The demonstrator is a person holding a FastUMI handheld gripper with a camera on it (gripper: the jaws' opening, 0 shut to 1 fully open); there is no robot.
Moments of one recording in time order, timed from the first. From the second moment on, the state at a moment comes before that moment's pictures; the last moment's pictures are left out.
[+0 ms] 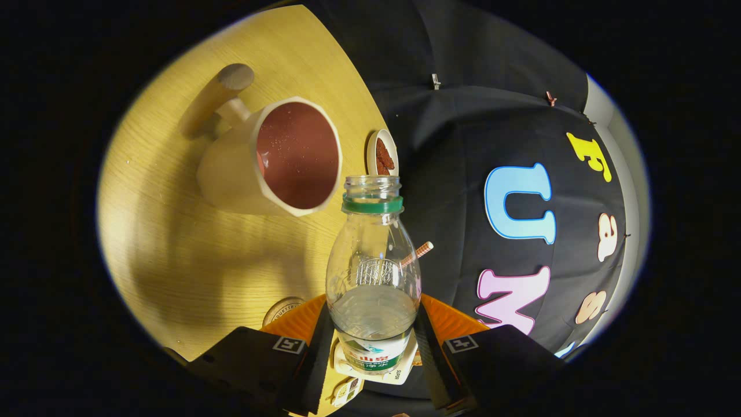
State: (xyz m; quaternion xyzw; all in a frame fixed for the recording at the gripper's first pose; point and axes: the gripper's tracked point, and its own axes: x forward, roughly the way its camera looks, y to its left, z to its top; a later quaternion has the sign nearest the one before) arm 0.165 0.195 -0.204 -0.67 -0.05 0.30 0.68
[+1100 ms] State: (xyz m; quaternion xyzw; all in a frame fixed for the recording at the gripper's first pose) arm 0.173 0.209 -0.198 -0.73 -0.10 0.31 0.60
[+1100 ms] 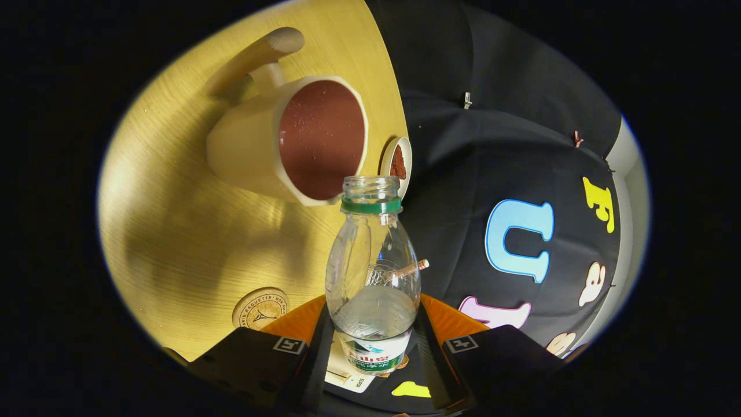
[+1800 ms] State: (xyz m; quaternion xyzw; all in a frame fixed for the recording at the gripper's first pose) arm 0.175 0.223 -0.179 -0.76 -0.14 0.31 0.56
